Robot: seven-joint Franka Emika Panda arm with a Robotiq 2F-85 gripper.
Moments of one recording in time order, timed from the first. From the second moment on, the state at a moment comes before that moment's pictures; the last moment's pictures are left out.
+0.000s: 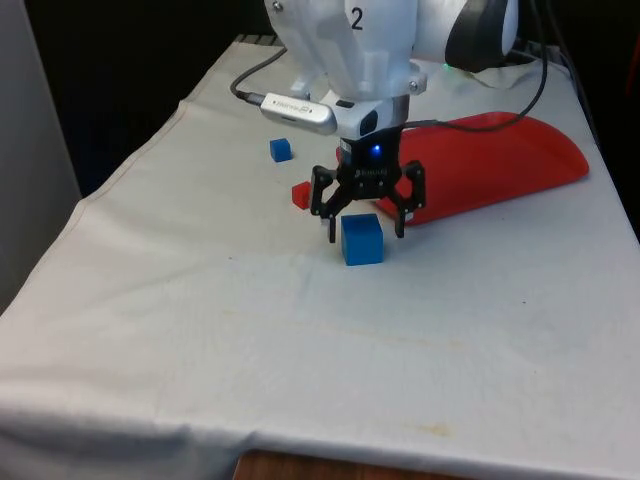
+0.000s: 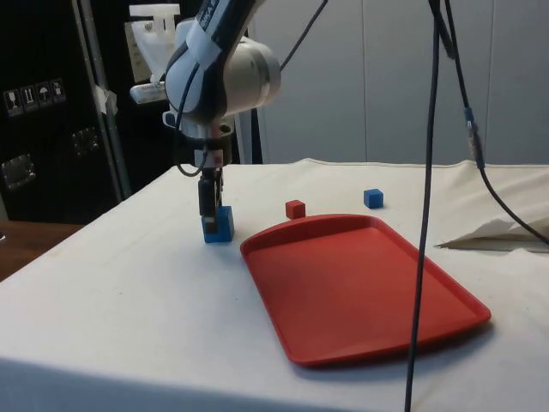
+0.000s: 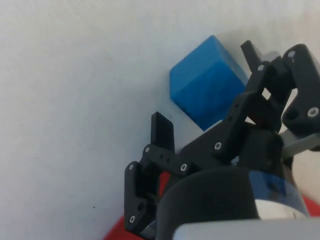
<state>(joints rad) 0.45 0.65 -0.50 -1.95 0.52 2.59 -0.72</state>
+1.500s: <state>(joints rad) 0.47 0.50 -0.53 -2.02 0.48 2.56 -0.72</state>
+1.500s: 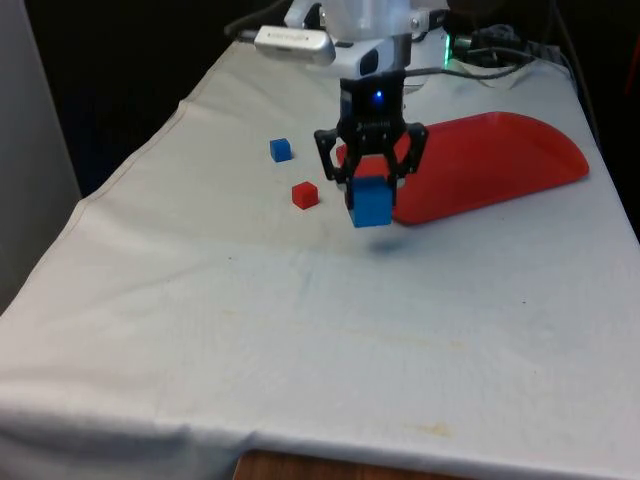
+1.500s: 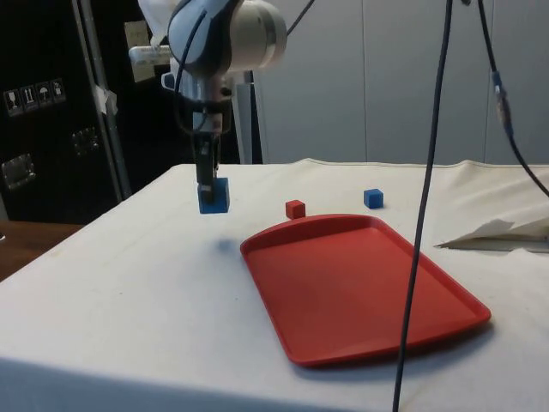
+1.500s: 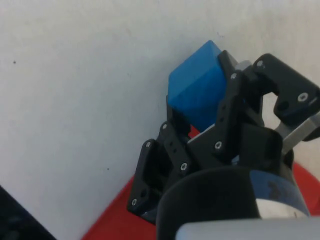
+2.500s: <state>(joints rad) 0.51 0.20 -0.53 -2.23 0.32 2.52 -0.62</state>
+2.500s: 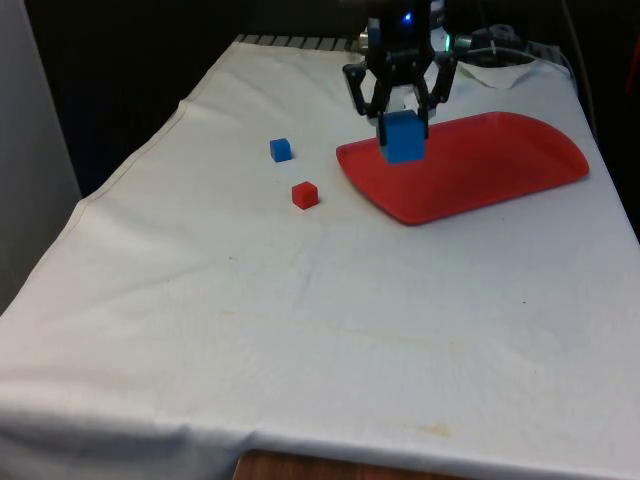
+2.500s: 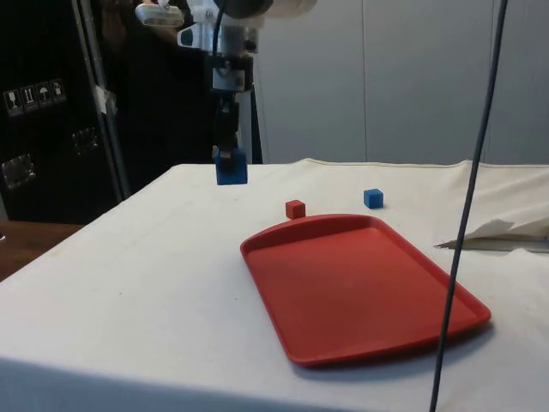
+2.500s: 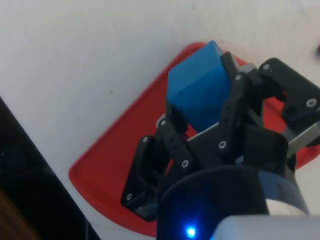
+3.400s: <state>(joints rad) 0.51 0.06 -0.41 -2.47 0.19 2.60 -0.49</state>
